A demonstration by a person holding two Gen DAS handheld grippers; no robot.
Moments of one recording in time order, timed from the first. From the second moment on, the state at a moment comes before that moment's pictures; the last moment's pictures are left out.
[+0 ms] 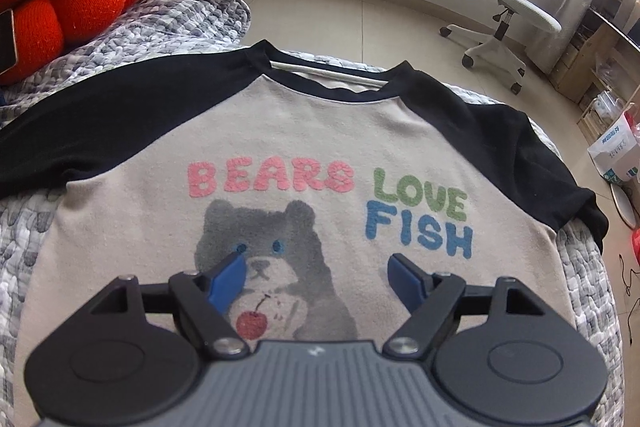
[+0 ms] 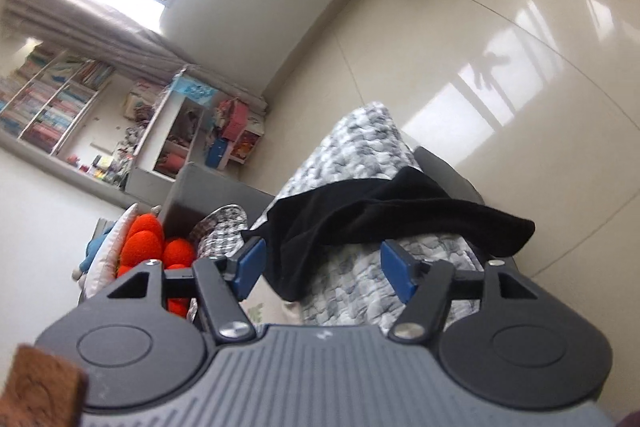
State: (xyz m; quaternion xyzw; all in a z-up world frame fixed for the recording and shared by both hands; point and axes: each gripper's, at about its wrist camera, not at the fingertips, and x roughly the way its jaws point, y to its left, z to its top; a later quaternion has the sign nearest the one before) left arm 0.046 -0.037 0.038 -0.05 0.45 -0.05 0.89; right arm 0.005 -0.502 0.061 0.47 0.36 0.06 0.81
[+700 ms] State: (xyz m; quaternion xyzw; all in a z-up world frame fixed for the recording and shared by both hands) left arm 0.051 -0.039 0.037 -0.04 0.45 -0.05 0.89; right arm 0.041 -0.468 0.053 0.35 0.32 -0.06 0.88
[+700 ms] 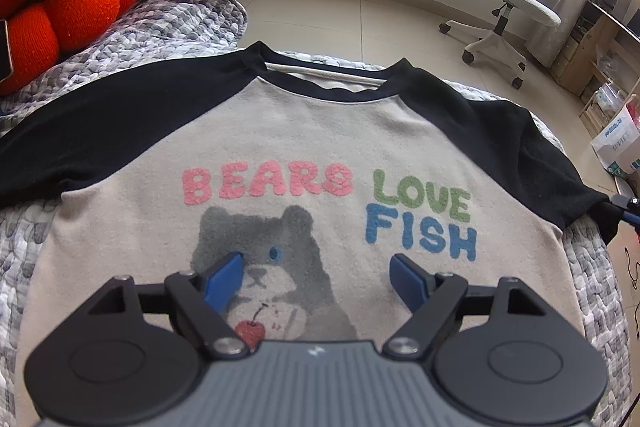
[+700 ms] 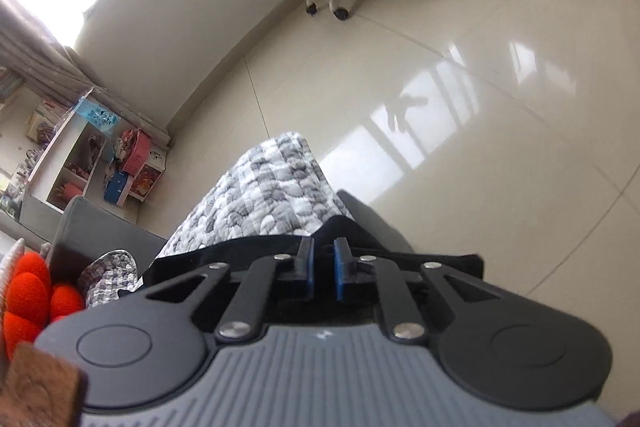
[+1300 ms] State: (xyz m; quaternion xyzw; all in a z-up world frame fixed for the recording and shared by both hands) left arm 0.049 -0.045 0.036 -0.02 0.45 -0.06 0.89; right arm -0.009 -0.481 0.024 0.37 0.33 -0.01 0.86
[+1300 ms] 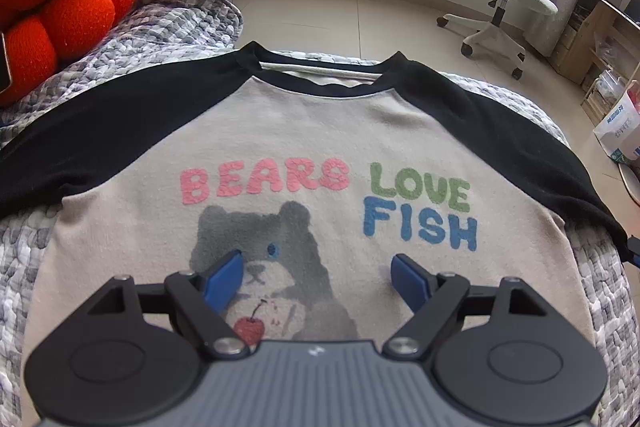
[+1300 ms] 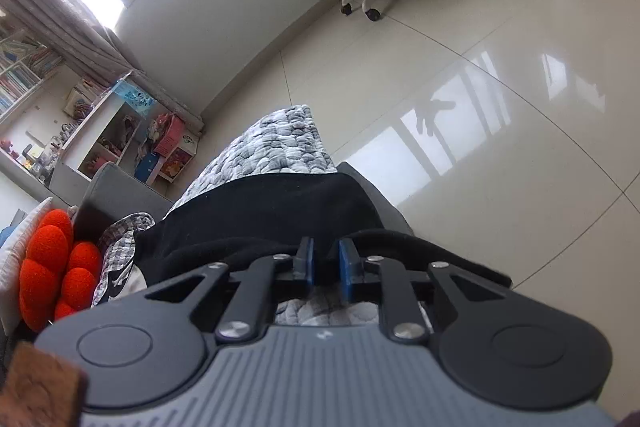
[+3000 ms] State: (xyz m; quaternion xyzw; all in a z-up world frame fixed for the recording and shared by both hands) left arm 0.055 -0.046 0.042 -0.05 0.44 -0.05 0.89; right arm 0.105 -0.377 0.041 -0.01 0.32 0.00 0.95
